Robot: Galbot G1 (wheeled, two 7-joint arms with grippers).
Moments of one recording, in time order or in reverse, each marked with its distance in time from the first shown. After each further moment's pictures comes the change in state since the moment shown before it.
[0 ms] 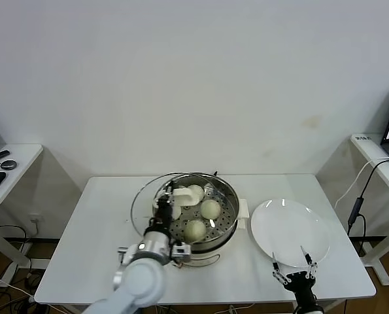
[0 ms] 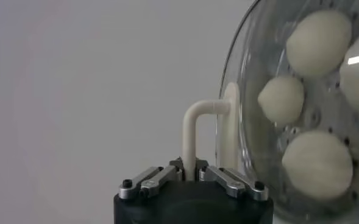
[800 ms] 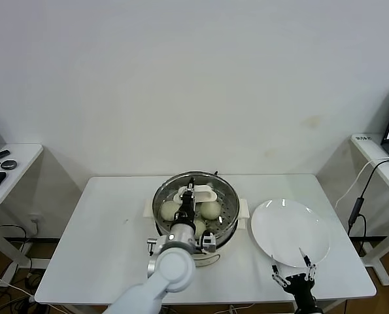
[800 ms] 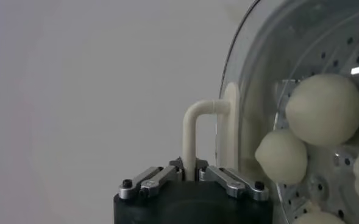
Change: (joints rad) left arm -0.102 -0.151 0.083 0.185 0.079 0.026 0.005; right arm -0.005 -0.013 -0.004 -0.017 -0.008 0.011 0.000
